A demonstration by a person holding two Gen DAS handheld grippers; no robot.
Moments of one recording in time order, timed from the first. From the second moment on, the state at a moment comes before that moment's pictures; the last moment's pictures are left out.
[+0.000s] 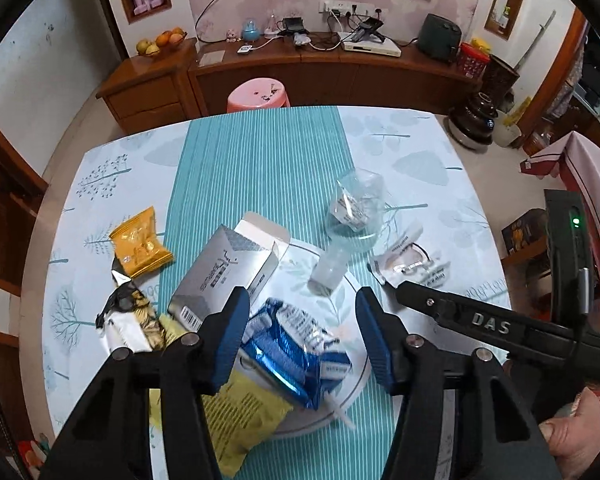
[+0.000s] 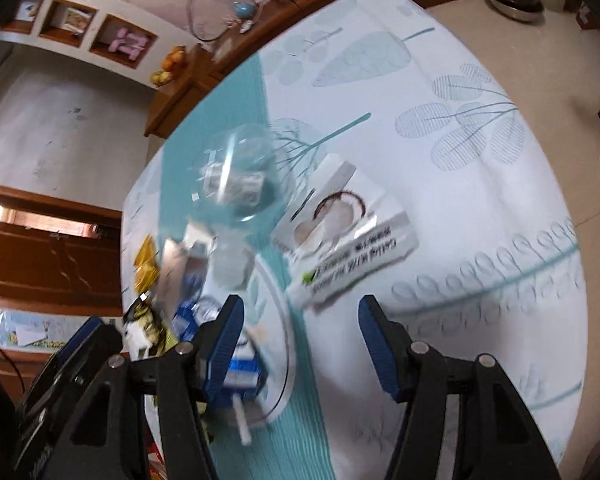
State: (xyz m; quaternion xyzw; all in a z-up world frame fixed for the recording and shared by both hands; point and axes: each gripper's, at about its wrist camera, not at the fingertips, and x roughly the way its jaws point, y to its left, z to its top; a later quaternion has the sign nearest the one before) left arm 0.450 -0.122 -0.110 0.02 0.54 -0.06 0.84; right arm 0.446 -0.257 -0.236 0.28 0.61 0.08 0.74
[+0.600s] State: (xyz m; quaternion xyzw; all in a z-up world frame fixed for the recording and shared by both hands) left arm 0.495 -0.137 -0.126 0.00 0.56 -0.07 0.83; right arm 0.482 -0.246 -0.235 0.13 0.58 0.04 0.80
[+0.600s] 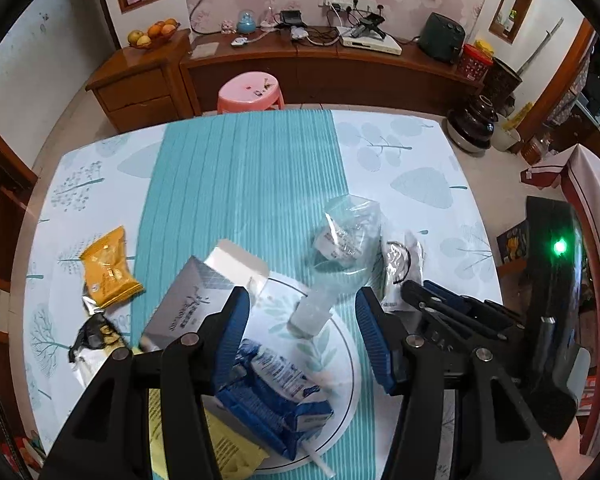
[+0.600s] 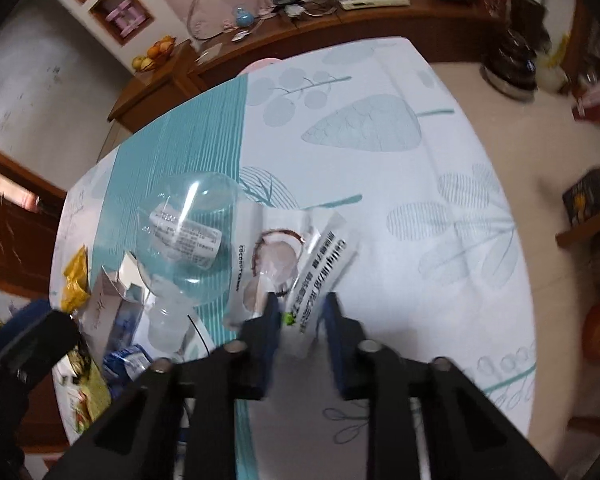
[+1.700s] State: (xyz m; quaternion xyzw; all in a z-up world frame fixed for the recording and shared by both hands) left arm 0.531 -0.173 -0.194 -0.10 0.61 -0.12 0.78; right arm 0.470 -0.284 -0.227 0.18 0.56 0.07 0.80
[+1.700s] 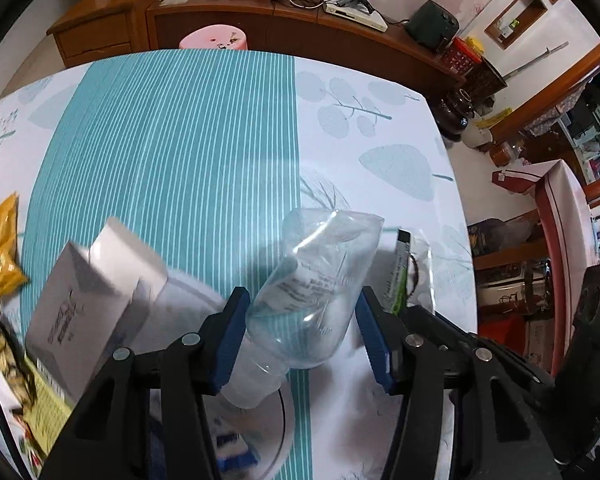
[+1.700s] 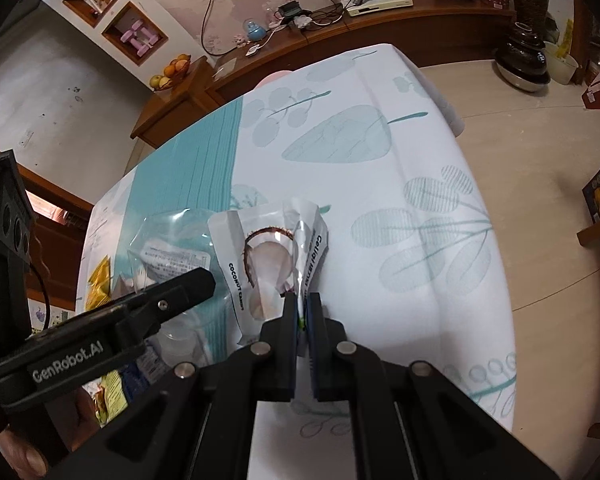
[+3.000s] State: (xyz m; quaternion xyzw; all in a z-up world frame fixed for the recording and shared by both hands) left arm 0.085 0.041 -0.057 -0.07 0.54 -0.23 0.81; right arm 0.043 -0.119 -0.115 0.22 0.51 0.09 0.83
